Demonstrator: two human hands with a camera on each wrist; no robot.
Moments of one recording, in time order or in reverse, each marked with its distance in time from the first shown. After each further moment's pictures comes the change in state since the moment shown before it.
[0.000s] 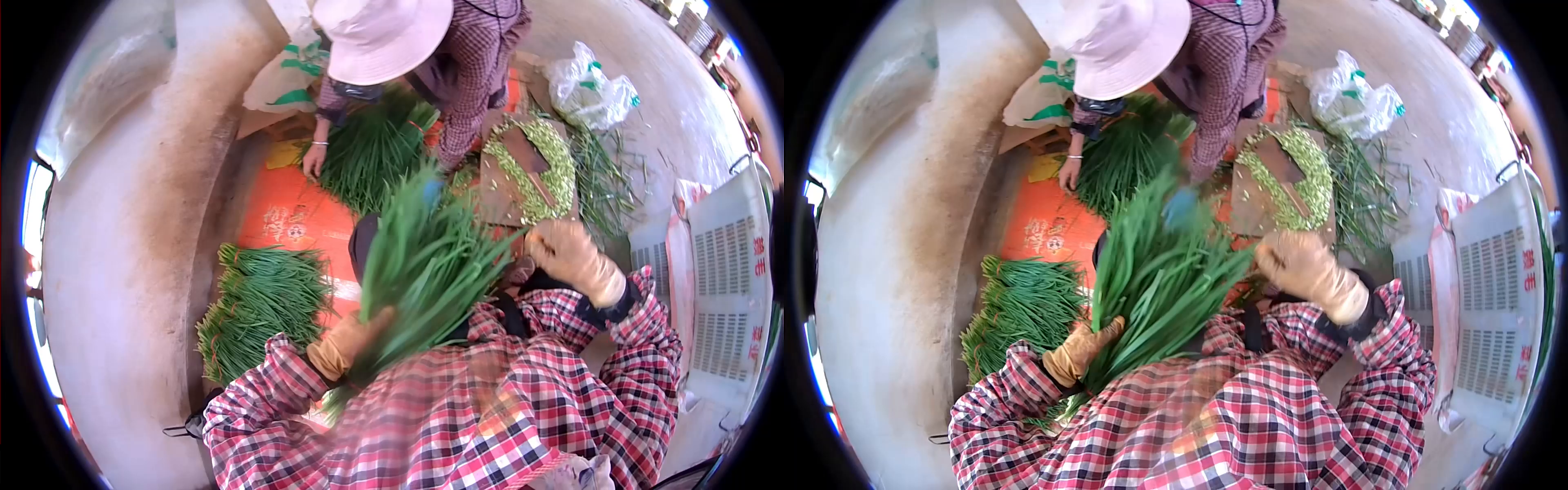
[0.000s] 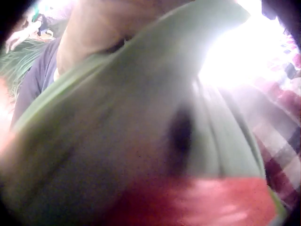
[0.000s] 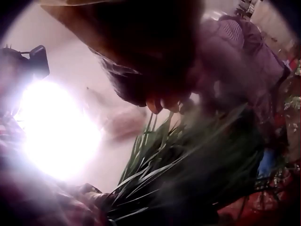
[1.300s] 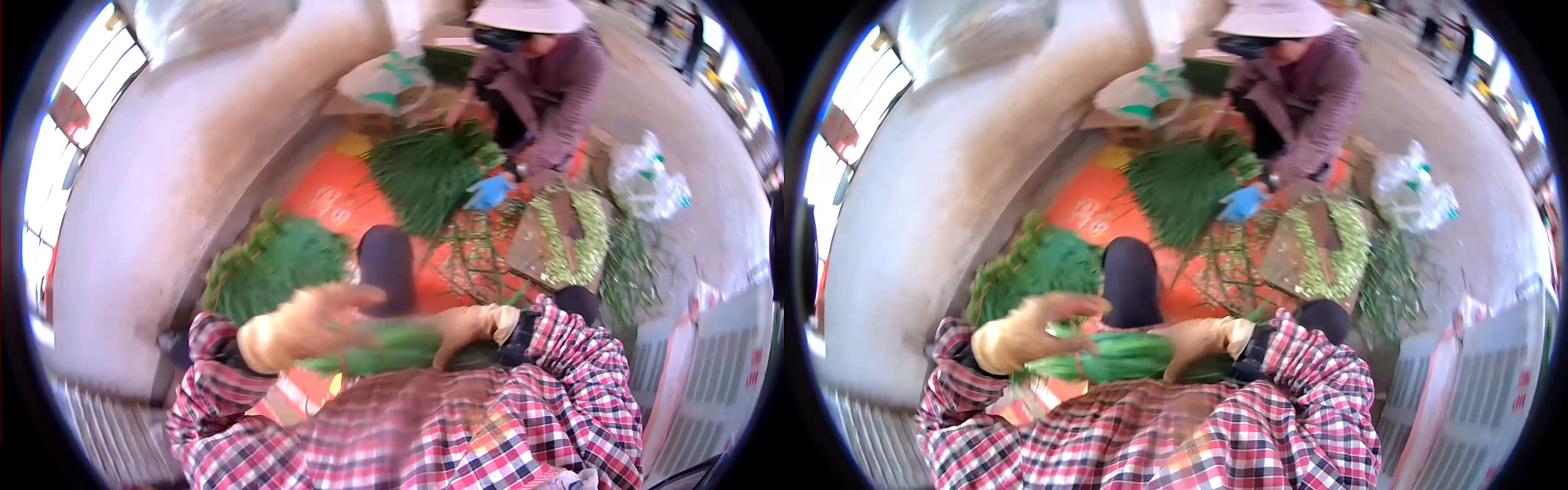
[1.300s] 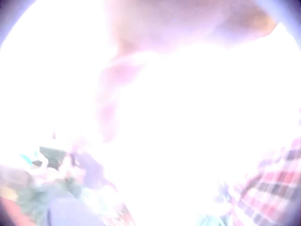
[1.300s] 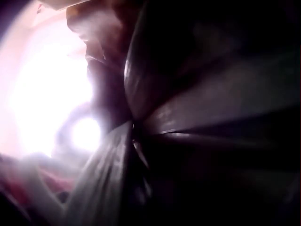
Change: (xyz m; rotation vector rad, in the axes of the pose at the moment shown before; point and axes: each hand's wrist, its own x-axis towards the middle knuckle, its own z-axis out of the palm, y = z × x) left_hand -0.109 0.084 -0.031 0.343 0.159 0.386; right_hand 0.052 -0.101 0.105 1.049 -1.416 -0.158
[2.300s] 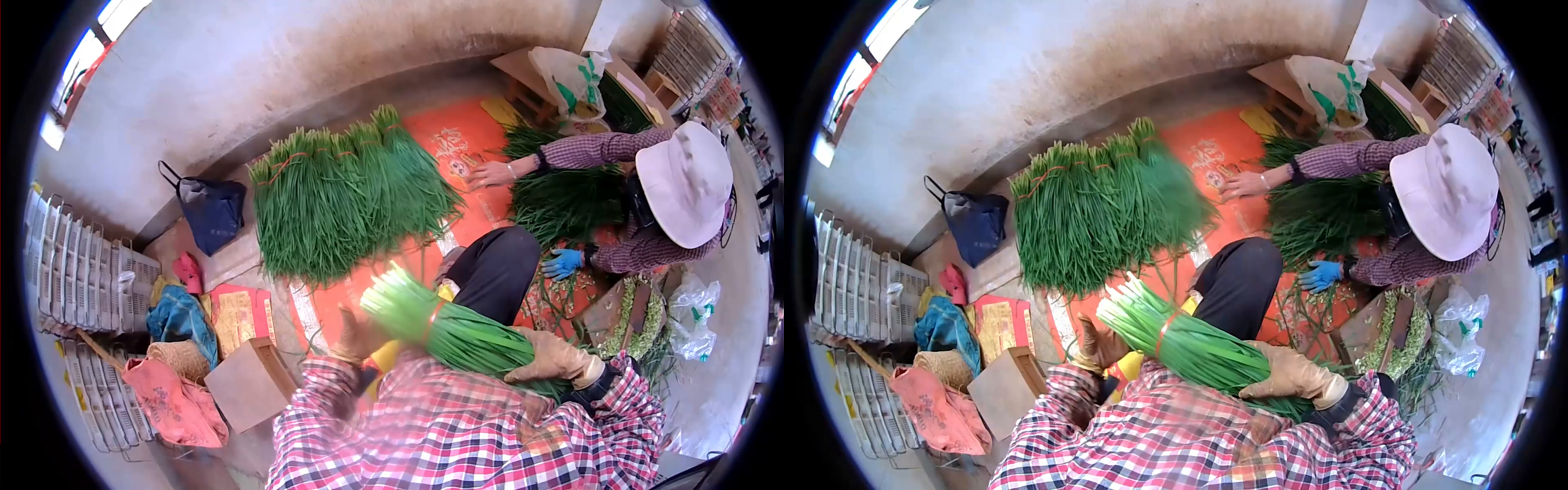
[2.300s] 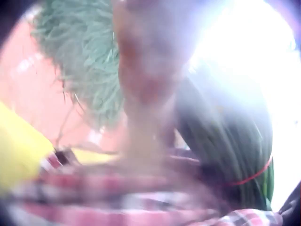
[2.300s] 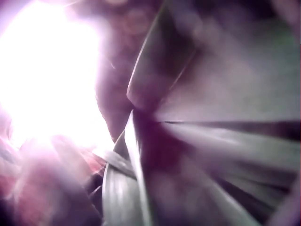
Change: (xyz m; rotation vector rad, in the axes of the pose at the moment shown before) left_hand -0.125 -0.239 0.165 -1.883 0.721 0.181; right_hand 0.066 -0.039 0.011 -0.359 0.061 0.439
